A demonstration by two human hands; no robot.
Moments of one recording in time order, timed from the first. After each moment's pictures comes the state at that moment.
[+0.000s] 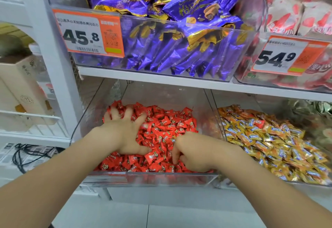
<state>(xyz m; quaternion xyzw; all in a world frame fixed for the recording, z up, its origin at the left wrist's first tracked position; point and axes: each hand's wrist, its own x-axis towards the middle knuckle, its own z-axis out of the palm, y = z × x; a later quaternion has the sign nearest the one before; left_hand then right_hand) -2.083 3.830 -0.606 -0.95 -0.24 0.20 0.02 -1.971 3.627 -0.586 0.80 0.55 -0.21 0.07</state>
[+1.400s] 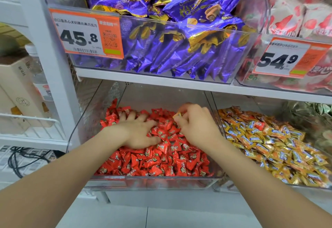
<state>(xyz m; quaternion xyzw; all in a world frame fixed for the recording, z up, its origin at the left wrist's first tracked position) -2.046 3.833 -0.622 -0.97 -0.16 0.17 -0.04 -1.936 3.651 -0.595 0.89 0.37 0.01 -0.28</state>
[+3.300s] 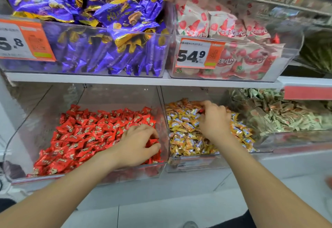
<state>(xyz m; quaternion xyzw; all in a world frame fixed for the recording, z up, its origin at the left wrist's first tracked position) -2.031 3.705 -0.632 -0.97 -0.05 0.04 -0.25 -1.874 3.486 -0.585 0.97 0.17 0.11 -0.11</state>
